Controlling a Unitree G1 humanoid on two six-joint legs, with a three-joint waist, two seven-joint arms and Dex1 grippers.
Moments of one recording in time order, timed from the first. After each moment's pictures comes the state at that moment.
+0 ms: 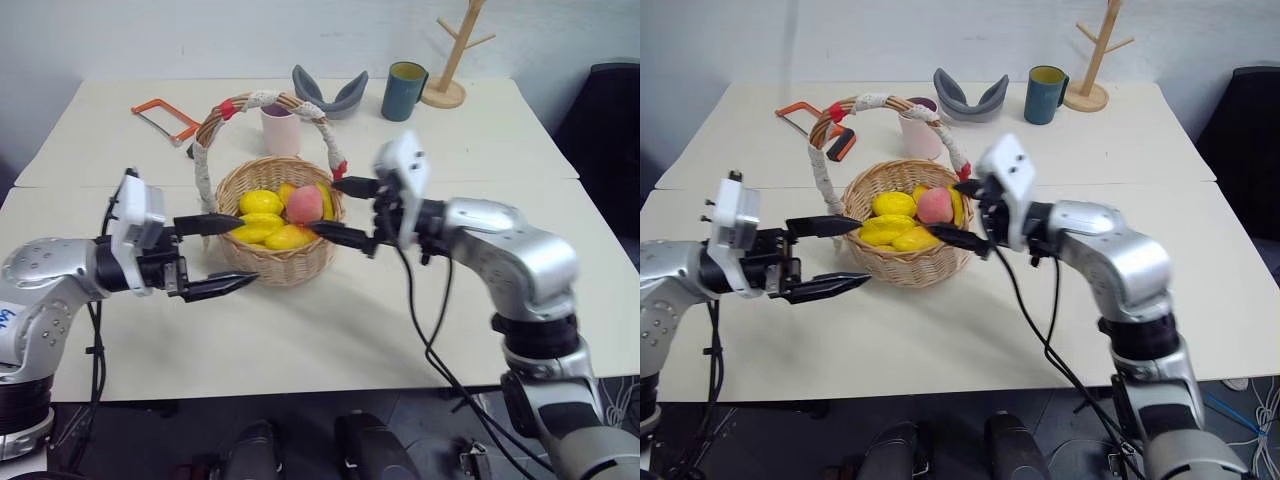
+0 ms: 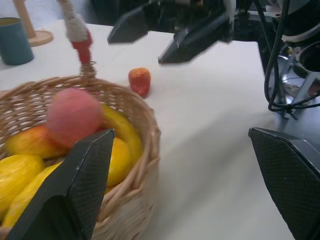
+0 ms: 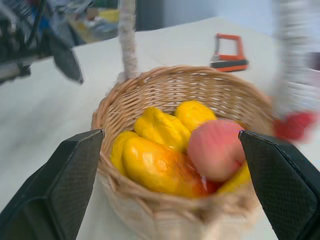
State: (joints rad) left arm -0.34 0.85 0.24 -0.35 -0.75 0.61 -1.02; right arm -0.72 -0.47 -0.03 -0.38 0.58 0.95 0.67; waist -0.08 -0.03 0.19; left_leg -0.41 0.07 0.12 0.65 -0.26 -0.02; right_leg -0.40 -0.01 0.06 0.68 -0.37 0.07
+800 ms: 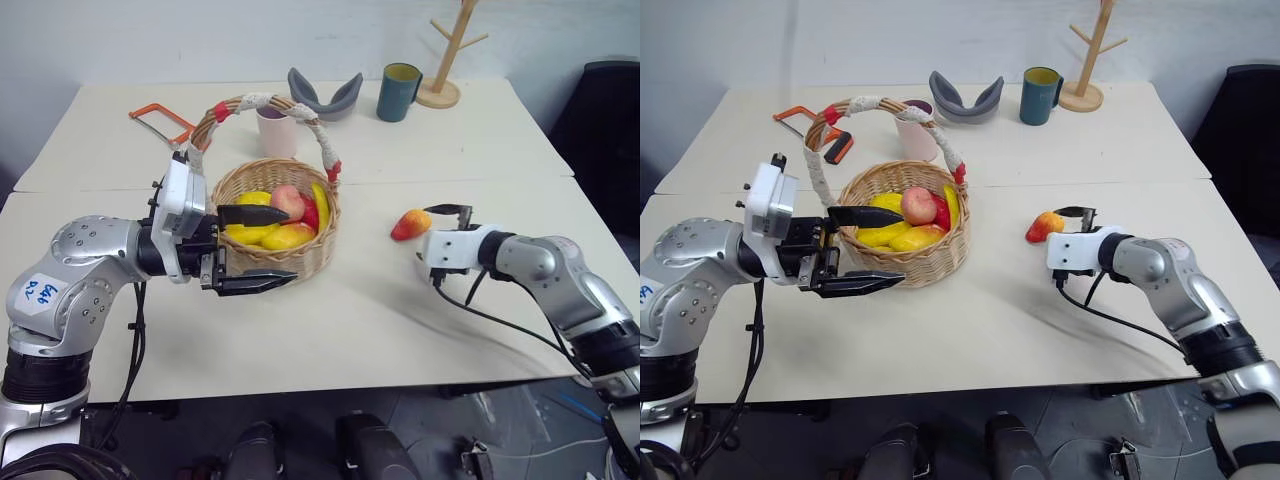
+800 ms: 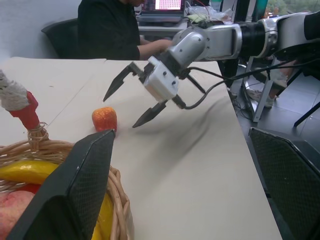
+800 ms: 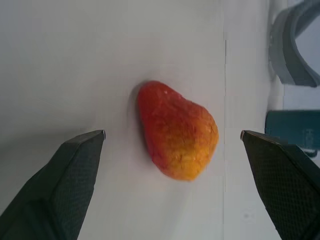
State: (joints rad) left arm -0.50 0.79 0.13 -0.34 -0.76 0.62 -1.04; right arm -0.68 -0.83 0.37 0.29 -0.38 -0.23 0.64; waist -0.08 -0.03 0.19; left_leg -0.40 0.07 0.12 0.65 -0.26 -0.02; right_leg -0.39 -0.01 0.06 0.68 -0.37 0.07
